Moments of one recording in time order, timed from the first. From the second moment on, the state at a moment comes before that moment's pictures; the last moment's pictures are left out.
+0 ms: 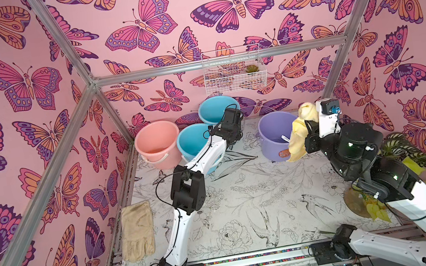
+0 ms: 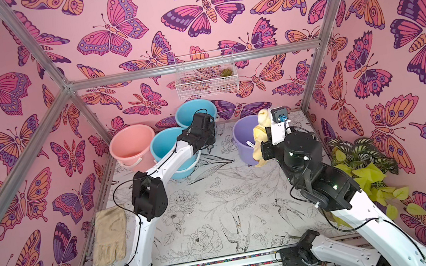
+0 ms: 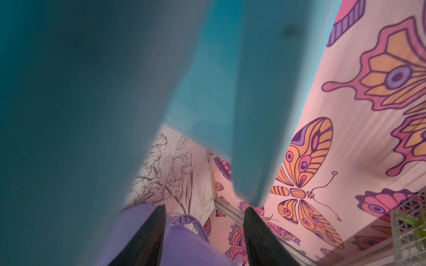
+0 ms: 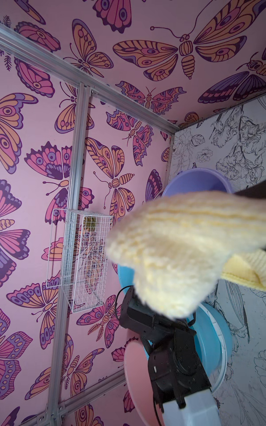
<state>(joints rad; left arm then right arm) -0.59 2.35 2.17 -0.40 -0.21 -1.82 0.68 0.90 1.28 -0.52 0.56 0.04</state>
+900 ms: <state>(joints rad) -0.55 2.39 2.23 -0.32 -0.31 -1.98 0.68 0.88 1.25 -0.53 0.55 0.03</state>
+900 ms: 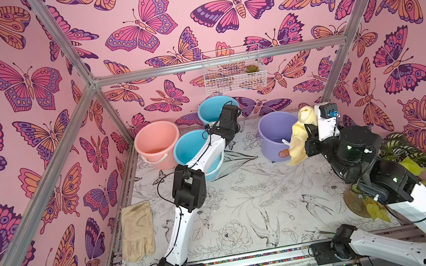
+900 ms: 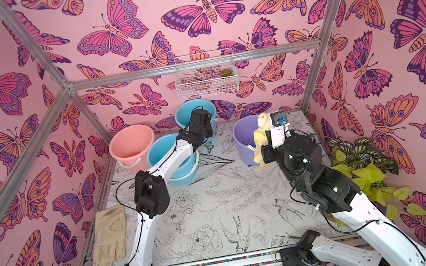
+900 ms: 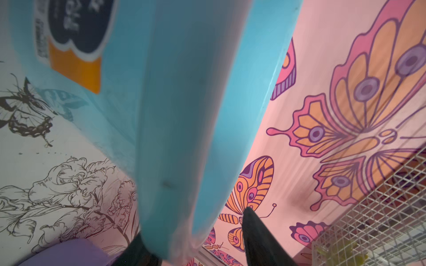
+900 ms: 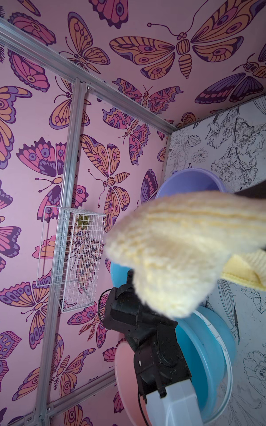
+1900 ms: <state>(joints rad) -0.54 2.40 2.26 -0.34 -0.17 -2.01 0.68 0.90 1.25 -0.52 0.55 0.02</state>
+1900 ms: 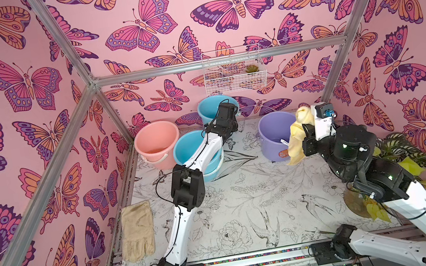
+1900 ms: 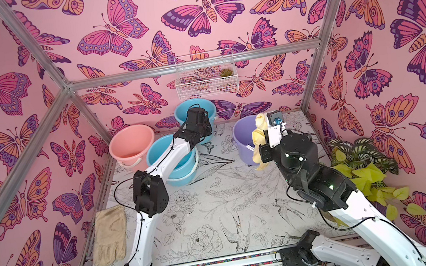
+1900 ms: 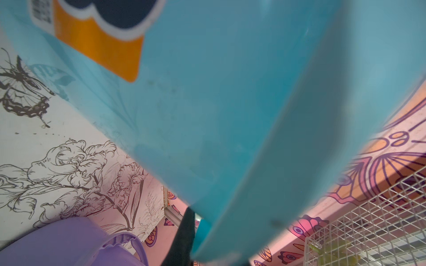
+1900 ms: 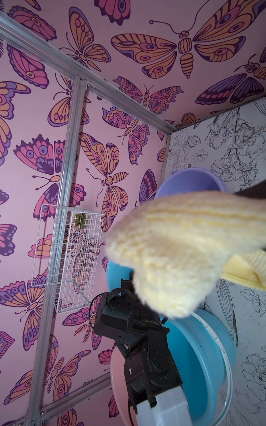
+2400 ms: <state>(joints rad) -0.62 2.21 1.95 -0.23 -0.02 -2.03 0.68 0.90 1.25 -0.52 0.55 0.04</state>
